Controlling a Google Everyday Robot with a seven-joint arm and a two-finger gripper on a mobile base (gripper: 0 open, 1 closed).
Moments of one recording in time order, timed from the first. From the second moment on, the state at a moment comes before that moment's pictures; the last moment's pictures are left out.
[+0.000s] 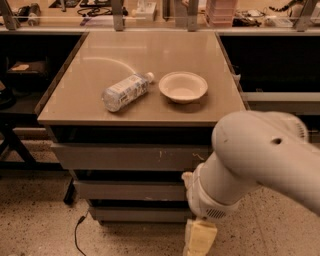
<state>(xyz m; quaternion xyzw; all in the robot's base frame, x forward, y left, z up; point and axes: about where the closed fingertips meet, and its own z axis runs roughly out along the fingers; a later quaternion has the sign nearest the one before) 0.328 -0.063 0.750 -0.66 0.73 0.12 0.10</state>
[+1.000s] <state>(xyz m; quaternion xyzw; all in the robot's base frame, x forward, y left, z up) 0.318 -0.034 0.677 -0.67 0.72 0.16 0.08</state>
